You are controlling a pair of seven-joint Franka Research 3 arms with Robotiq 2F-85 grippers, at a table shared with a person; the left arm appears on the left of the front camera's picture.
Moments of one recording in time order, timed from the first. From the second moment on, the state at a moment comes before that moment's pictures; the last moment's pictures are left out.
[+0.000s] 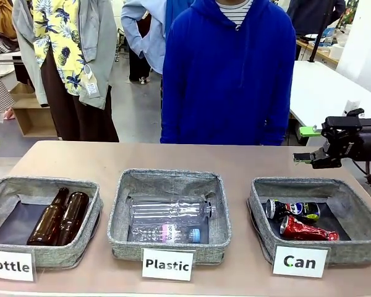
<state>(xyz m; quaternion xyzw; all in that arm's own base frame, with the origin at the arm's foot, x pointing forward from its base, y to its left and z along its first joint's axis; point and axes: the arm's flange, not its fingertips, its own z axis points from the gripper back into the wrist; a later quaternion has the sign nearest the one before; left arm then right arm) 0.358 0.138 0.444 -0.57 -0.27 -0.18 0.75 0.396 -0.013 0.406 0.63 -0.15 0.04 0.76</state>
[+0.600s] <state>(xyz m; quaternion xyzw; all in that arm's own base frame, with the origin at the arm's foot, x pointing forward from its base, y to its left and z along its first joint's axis) 0.358 0.138 0.444 -0.57 -0.27 -0.18 0.75 0.396 -0.018 0.404 0.63 -0.15 0.03 0.76</state>
